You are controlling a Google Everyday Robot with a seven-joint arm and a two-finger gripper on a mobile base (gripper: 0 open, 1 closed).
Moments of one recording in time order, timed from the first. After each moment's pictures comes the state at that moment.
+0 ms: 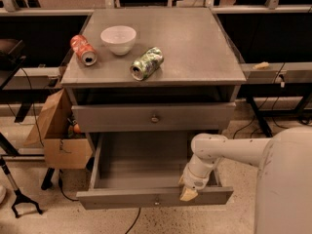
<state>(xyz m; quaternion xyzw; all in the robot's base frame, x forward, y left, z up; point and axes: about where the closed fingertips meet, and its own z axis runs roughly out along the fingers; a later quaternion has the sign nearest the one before) 0.466 -0.117 0.409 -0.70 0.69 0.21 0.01</state>
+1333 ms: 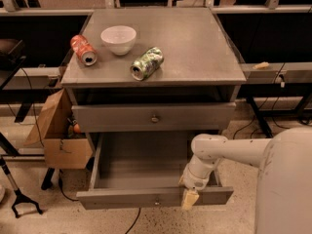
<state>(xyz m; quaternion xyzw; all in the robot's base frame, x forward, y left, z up) 0.465 -0.117 0.409 -0.70 0.69 0.21 0.01</state>
